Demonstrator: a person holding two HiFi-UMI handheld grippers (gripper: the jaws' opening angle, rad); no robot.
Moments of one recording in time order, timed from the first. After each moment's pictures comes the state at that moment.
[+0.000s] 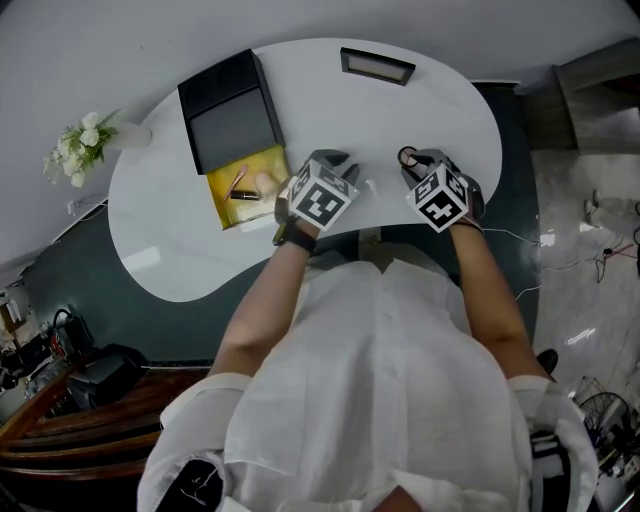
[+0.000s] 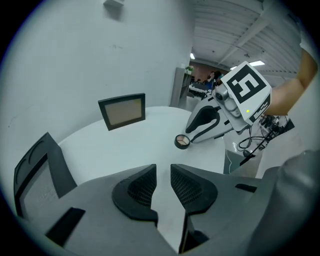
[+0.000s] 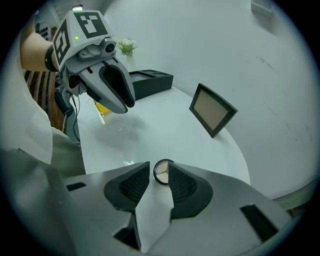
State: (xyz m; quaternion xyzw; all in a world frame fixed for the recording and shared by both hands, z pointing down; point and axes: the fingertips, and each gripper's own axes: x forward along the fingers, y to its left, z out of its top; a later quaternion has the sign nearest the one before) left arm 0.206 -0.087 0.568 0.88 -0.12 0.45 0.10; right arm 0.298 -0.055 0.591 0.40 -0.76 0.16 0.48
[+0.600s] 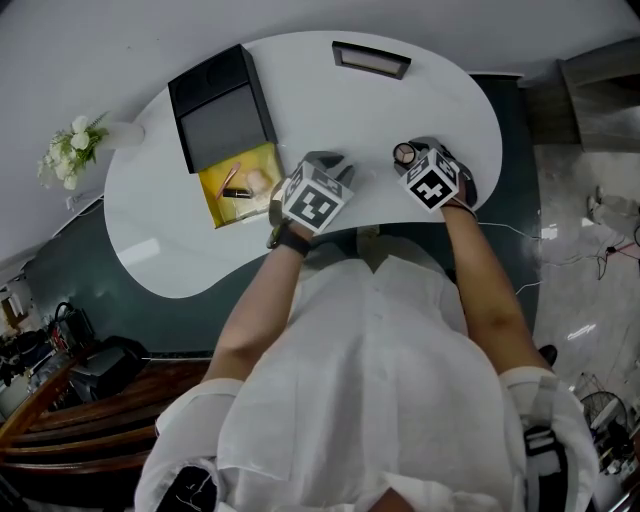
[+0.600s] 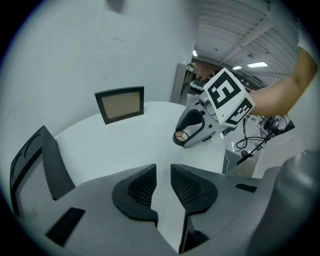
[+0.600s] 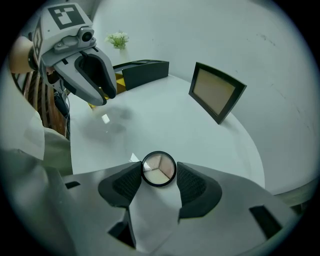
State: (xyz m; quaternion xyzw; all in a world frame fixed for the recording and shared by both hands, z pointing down) left arm 0.209 -0.081 0.581 0.87 -0.12 0.47 0.11; right arm 0.315 -0.070 0.633 0.38 -0.76 0.20 0.49
